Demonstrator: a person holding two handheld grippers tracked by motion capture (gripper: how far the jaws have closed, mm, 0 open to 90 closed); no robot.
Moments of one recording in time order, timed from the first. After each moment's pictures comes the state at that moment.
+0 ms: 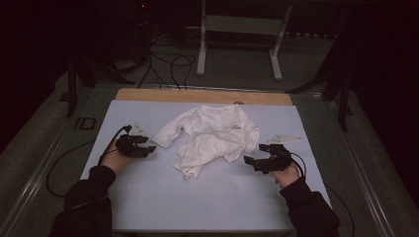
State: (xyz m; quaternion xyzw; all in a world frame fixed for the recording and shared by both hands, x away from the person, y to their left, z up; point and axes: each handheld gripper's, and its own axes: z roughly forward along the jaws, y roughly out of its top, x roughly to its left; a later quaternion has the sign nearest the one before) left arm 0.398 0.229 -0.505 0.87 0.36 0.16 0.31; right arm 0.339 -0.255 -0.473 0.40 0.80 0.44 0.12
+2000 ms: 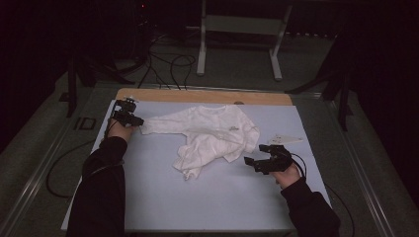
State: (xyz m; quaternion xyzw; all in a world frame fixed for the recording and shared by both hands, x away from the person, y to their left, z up) left arm 0.496 0.249 -0.493 0.77 0.57 0.19 0.19; right arm 0.338 -0.257 -0.475 0.40 0.80 0.44 0.11
